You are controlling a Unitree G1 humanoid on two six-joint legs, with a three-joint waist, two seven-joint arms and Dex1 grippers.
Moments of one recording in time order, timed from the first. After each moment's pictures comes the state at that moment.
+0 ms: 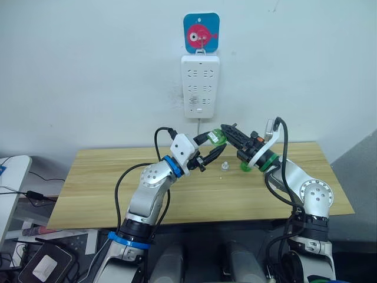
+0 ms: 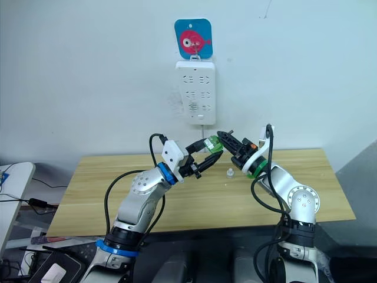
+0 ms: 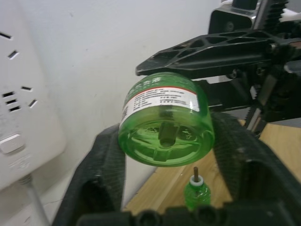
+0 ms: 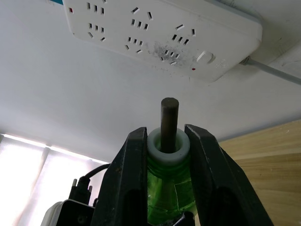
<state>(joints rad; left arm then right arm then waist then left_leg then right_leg) -0.39 0.16 -0.15 0.00 -0.24 0.08 -0.68 -0.44 -0.08 -0.31 -0.11 1.44 0.98 -0.07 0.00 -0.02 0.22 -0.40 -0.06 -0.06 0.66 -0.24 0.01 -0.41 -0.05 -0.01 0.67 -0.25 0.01</state>
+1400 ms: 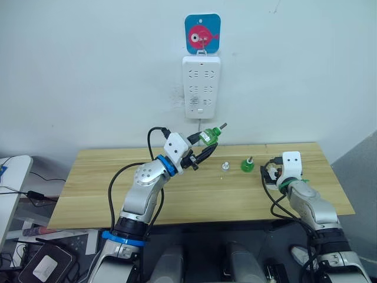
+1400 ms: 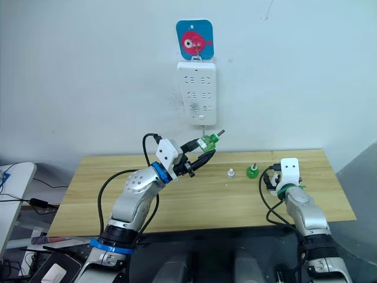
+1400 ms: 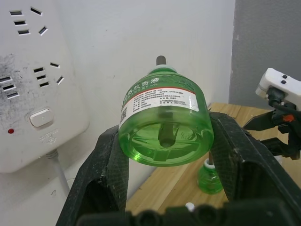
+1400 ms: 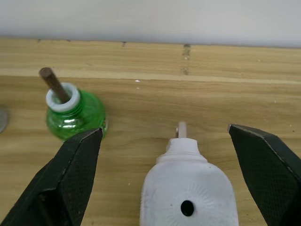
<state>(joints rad) -0.39 0.20 -0.12 0.04 -0.24 0.09 -0.68 -0.27 -0.38 -0.03 0.20 0.30 0.48 0.04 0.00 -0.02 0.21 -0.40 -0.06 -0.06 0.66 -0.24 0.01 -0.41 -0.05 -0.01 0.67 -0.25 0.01</state>
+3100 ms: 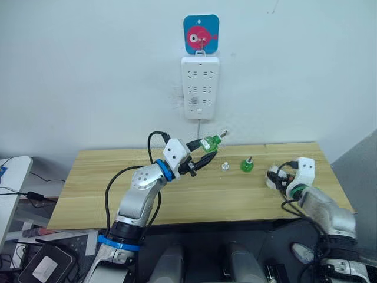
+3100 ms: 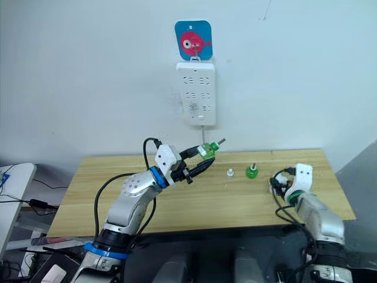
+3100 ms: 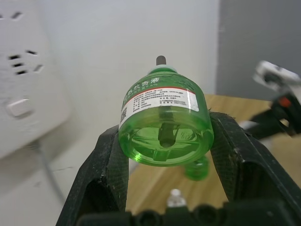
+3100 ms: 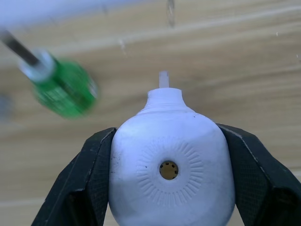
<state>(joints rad) -0.35 0.25 -0.14 0.00 -0.28 0.13 -0.78 -0.24 -0.34 -0.34 0.05 0.54 0.81 0.24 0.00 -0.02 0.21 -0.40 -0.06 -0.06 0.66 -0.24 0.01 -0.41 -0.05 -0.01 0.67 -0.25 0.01</state>
